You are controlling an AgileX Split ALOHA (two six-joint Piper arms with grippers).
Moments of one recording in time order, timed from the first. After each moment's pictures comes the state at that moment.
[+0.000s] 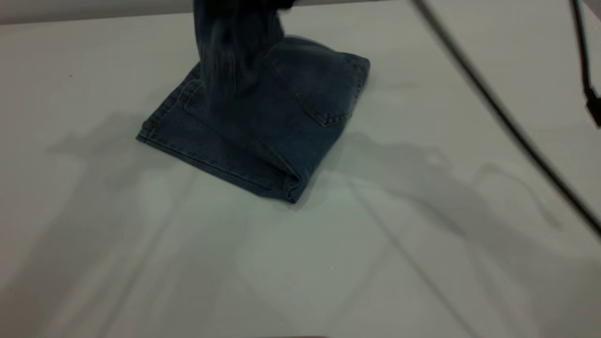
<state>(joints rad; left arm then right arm) -0.35 1.47 -1.42 0.38 0.72 -0.08 0.58 2.17 -1.40 1.80 0.36 -1.61</state>
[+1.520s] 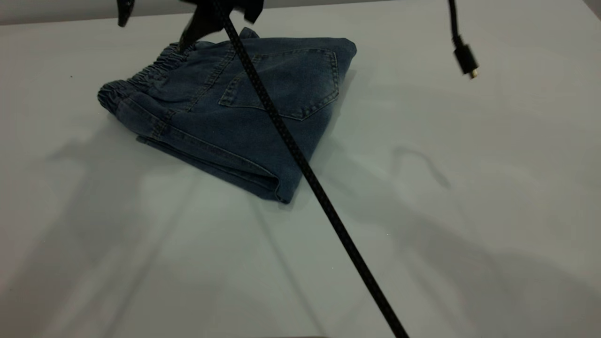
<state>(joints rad) -0.35 1.46 -1.41 0.31 0.74 -0.08 0.72 2.35 -2.00 0.51 0.68 0.50</state>
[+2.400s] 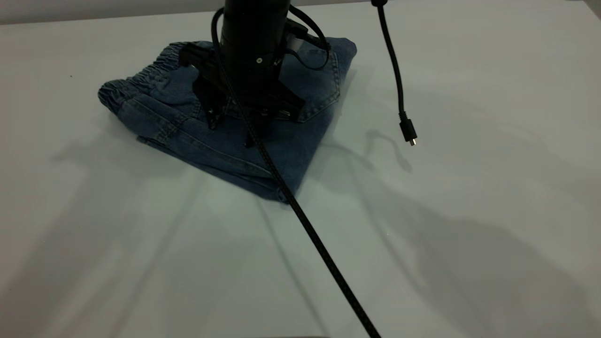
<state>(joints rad) -0.35 1.46 -1.41 0.26 0.77 -0.07 0.70 2.66 -2.21 0.26 0.91 0.97</state>
